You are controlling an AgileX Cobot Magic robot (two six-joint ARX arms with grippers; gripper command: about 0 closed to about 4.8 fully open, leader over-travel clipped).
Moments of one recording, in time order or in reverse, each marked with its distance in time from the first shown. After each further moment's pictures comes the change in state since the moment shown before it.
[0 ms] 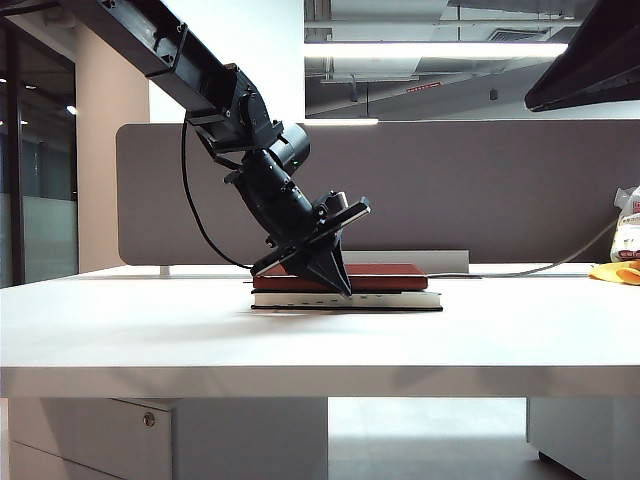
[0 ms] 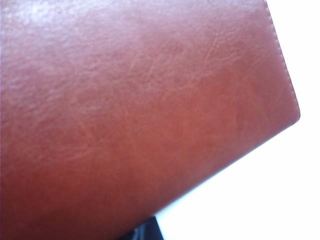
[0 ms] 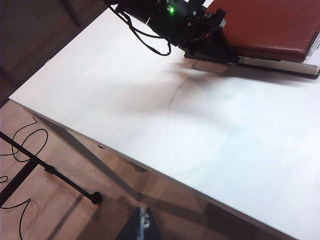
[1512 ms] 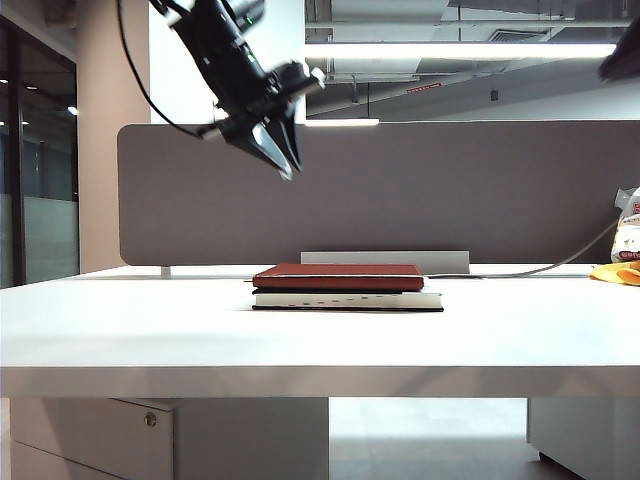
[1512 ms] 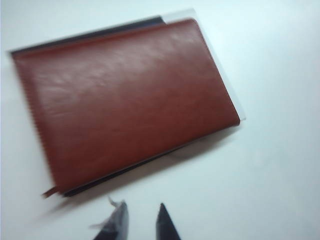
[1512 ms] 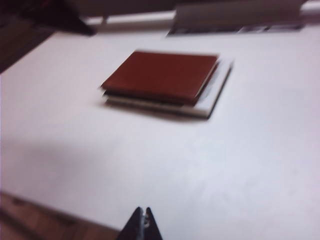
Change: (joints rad) left arm 0.043 -0.332 0.007 -0.216 -0.183 0.161; right arm -0.010 -0.136 0.000 -0.026 0.334 -0.051
